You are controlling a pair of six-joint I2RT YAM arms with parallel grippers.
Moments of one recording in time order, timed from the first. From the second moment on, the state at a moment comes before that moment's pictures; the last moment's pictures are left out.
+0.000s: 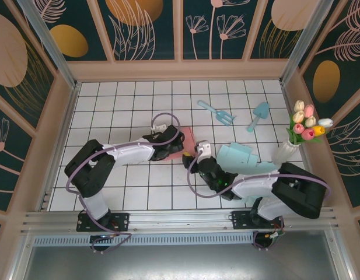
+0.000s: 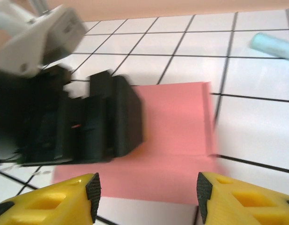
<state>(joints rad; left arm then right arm) -0.80 1.75 1.01 -0.31 -0.33 -0.97 1.05 1.35 0.35 0.64 0.55 0.41</state>
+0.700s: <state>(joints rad) -0.73 1.47 0.83 -0.15 -0.27 -0.93 0.73 1.62 0.68 0.44 0.21 0.38</state>
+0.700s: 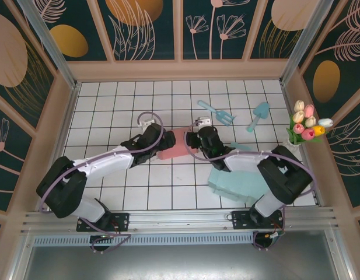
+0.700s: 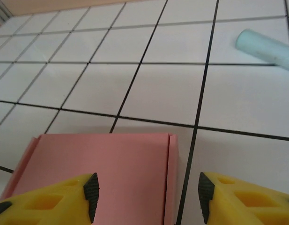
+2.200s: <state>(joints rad) -0.73 1.58 0.92 -0.43 -0.21 -1.33 0.74 1.72 0.56 0.64 0.04 0.50</state>
